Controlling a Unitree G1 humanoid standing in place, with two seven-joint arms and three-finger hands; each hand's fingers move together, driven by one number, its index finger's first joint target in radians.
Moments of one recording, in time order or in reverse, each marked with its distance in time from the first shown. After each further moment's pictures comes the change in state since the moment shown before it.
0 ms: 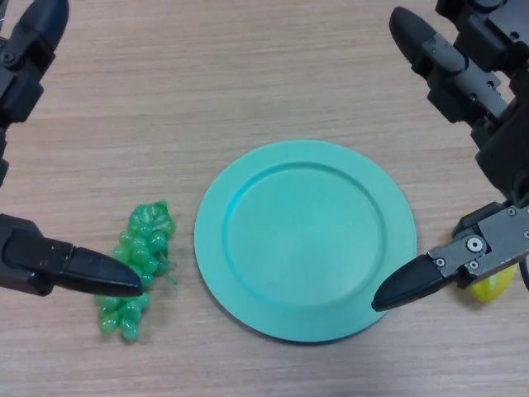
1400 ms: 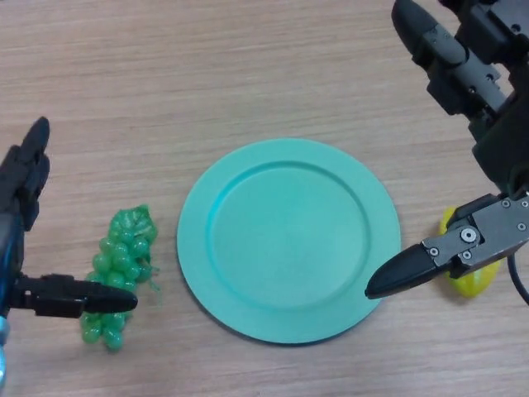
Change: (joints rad) left arm 0.089 -0.151 -0.256 0.954 0.780 -0.757 -0.042; right arm 0.004 0.087 0.010 0.013 -0.118 0.000 0.066
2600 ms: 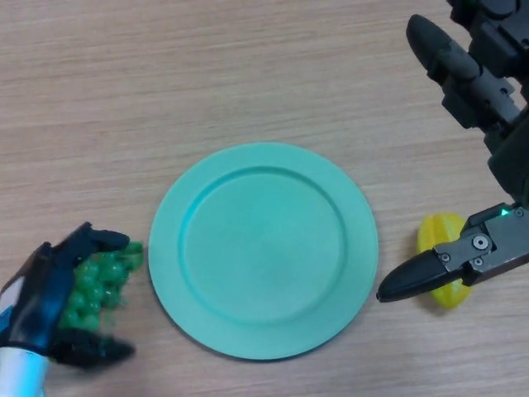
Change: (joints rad) left arm 0.057 -0.024 -0.077 0.049 0.214 0.048 0.070; right arm 0.036 -0.178 0.000 -0.002 0.192 -0.049 -0.181
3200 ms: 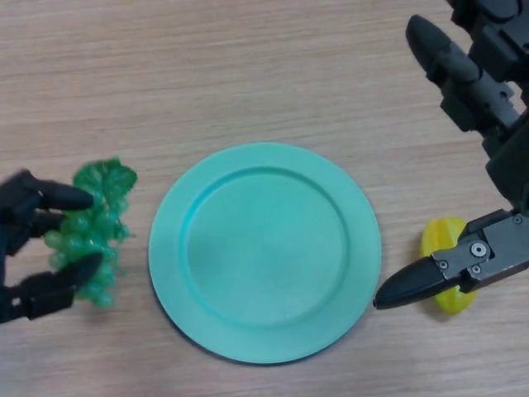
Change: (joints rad) left arm 0.041 -0.023 0.133 -0.461 -0.245 0.295 -0.052; right arm 0.017 -0.080 0.042 0.000 0.065 -0.078 -0.072
